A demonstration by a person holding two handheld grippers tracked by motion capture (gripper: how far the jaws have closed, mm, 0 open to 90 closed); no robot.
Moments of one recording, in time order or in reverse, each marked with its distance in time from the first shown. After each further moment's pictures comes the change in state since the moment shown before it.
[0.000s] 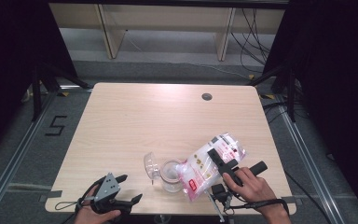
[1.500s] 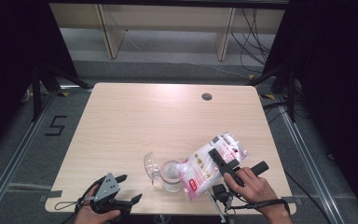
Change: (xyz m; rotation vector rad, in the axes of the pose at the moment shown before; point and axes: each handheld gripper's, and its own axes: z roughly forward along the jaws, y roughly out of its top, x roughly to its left) left arm -0.001 0.000 -0.001 0.007 0.008 -0.013; right arm -0.001 -0.002 -0.003 0.001 -0.002 0.000
